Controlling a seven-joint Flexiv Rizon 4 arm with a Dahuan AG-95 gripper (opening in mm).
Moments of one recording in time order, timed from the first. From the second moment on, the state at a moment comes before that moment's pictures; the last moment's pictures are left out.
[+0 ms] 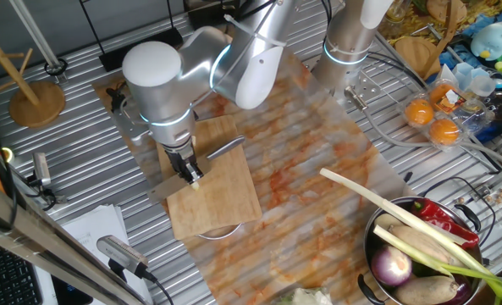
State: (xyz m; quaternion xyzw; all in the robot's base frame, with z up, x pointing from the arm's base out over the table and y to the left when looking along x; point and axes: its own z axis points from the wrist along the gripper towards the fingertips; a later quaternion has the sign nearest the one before) arm 0.556 0.121 0.061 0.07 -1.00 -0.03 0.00
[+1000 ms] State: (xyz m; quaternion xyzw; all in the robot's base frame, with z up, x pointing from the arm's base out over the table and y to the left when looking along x) arm 0.554 0.117 0.056 0.07 -1.00 -0.04 0.00
